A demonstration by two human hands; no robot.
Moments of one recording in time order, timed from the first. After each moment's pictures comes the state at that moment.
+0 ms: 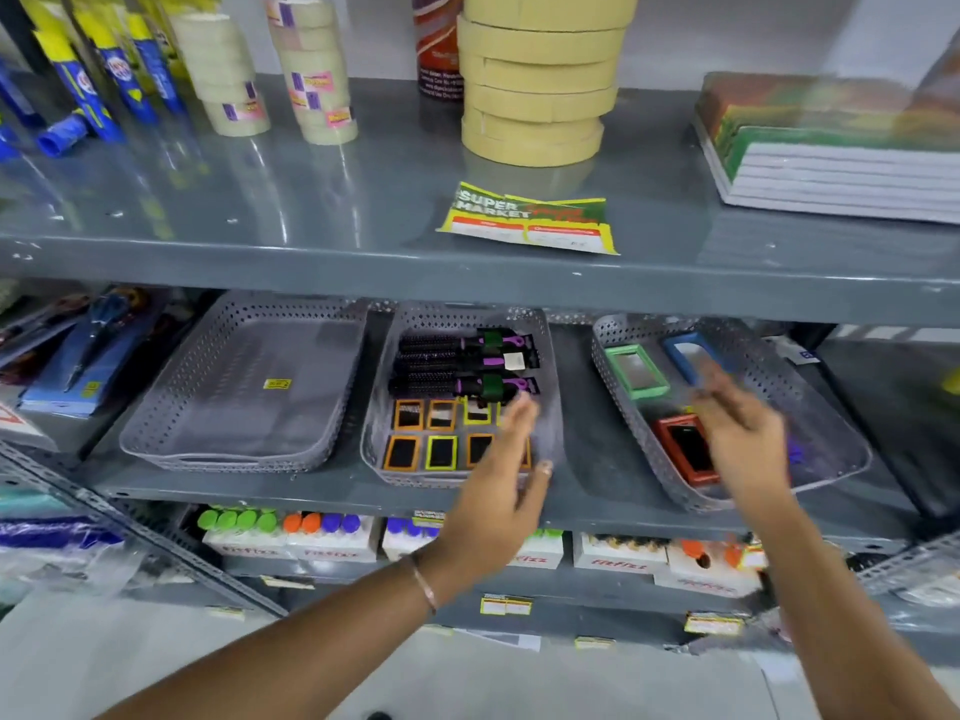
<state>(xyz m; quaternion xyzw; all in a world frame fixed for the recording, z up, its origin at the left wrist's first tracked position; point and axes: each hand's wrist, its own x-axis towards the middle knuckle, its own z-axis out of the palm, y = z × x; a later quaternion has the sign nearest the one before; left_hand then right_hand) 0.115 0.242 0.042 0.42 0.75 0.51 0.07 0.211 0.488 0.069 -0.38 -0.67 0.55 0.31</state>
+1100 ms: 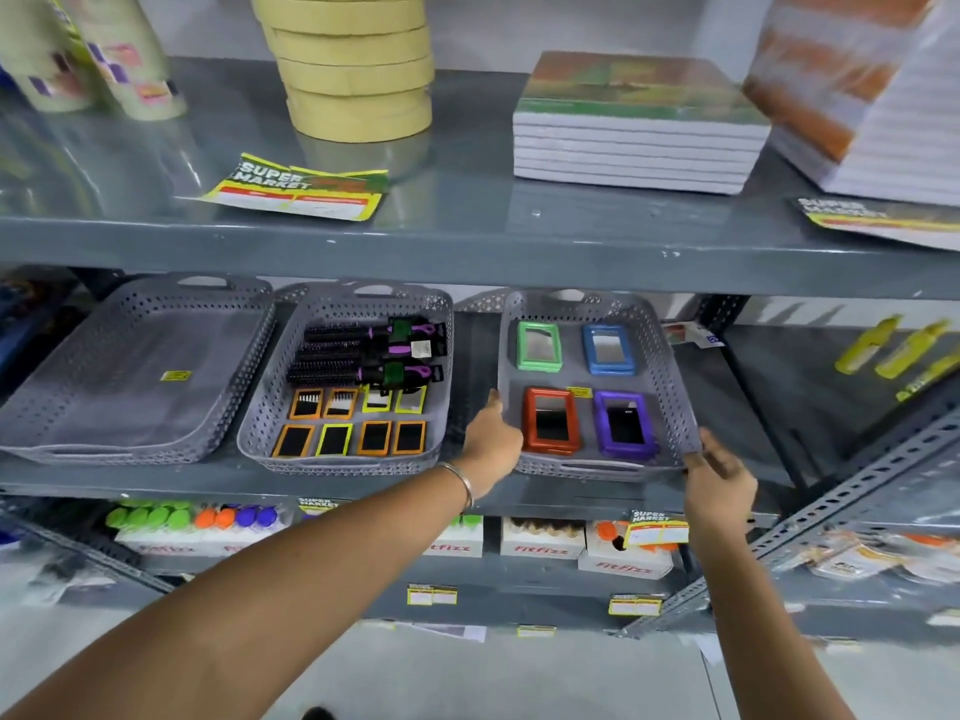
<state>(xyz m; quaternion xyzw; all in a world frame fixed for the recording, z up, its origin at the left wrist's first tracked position) 0.139 0.413 0.031 0.12 0.81 0.48 0.30 0.309 0.577 0.007 -0.54 -0.53 0.56 0.35</state>
